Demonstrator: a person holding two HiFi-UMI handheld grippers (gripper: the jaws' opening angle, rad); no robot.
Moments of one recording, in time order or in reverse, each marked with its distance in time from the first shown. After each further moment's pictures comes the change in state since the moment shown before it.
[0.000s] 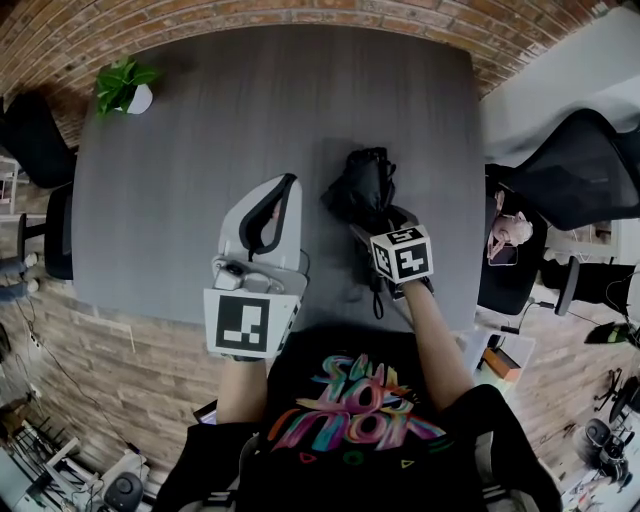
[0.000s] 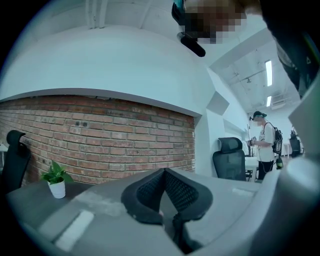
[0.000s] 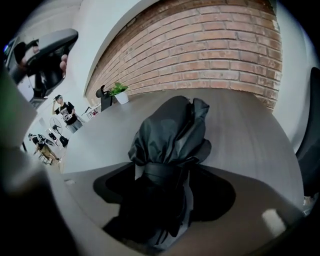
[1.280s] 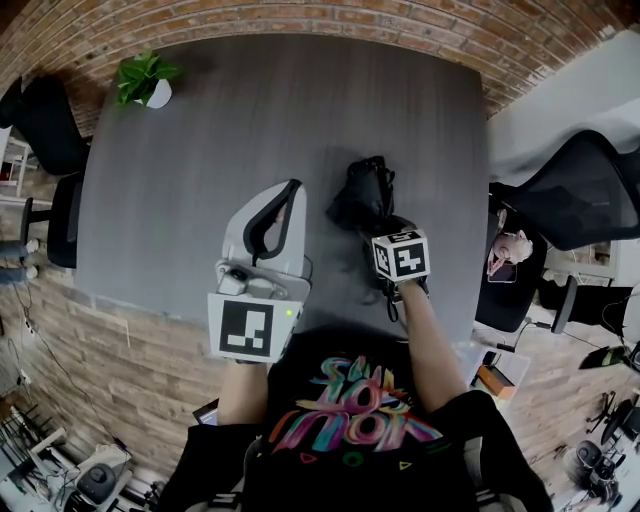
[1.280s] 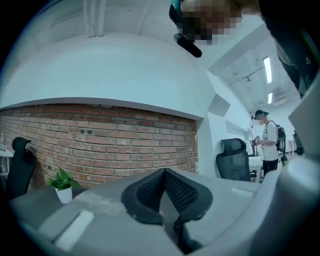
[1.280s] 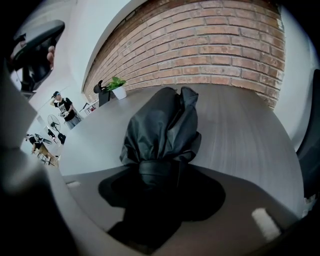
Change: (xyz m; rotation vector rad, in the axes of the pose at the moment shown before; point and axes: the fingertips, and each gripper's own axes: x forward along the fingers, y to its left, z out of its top) left arm -0.019 0.006 0.014 0.026 -0.038 0.044; right arm 0.014 -0.003 -0.006 -0.006 0.055 -0.024
